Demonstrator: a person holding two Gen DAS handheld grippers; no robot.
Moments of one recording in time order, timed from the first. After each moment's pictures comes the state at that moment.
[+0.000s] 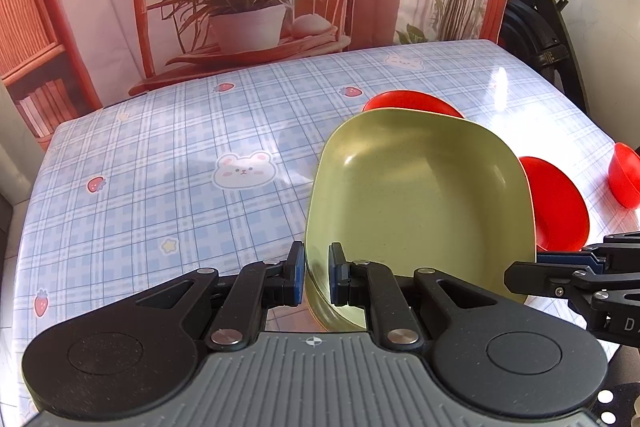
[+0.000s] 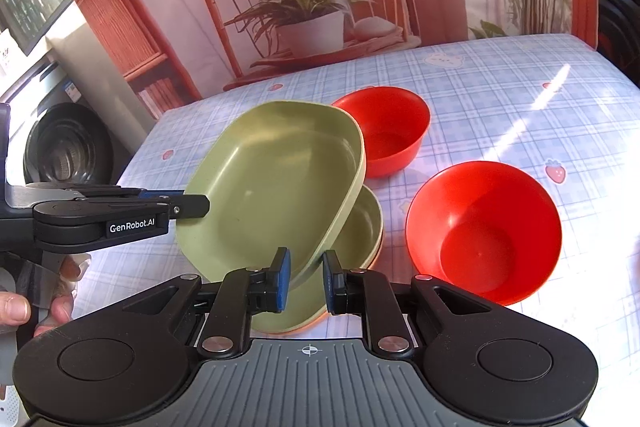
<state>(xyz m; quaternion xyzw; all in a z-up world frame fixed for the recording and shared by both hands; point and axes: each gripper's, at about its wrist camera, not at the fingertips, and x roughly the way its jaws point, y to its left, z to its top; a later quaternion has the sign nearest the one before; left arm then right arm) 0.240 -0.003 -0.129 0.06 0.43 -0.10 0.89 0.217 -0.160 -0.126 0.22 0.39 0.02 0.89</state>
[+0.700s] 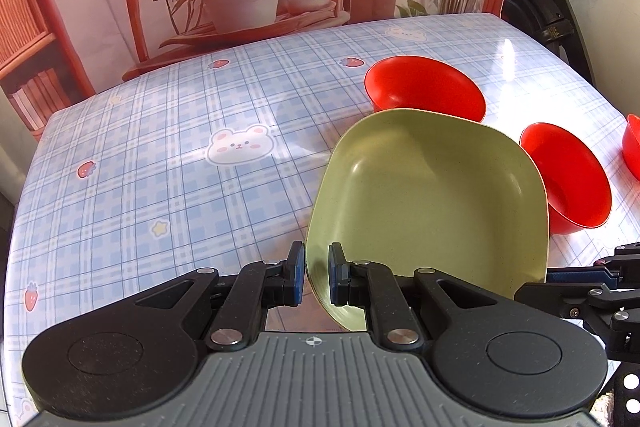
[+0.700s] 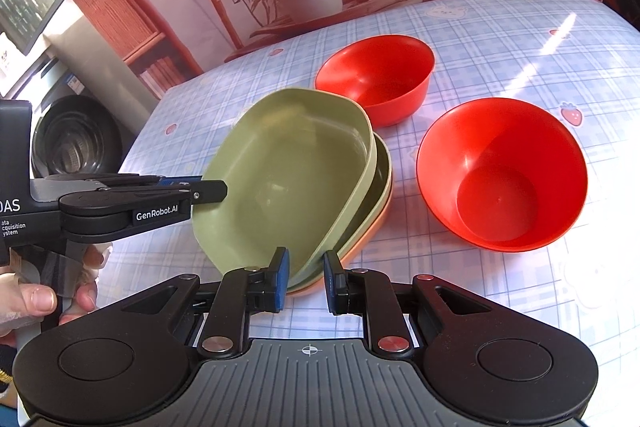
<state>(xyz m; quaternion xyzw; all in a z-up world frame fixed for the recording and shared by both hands) 0.246 -0.003 -0.150 0.08 0.45 -0.10 0.89 0.214 -0.157 -0.148 0.25 0.42 0.03 0.87</state>
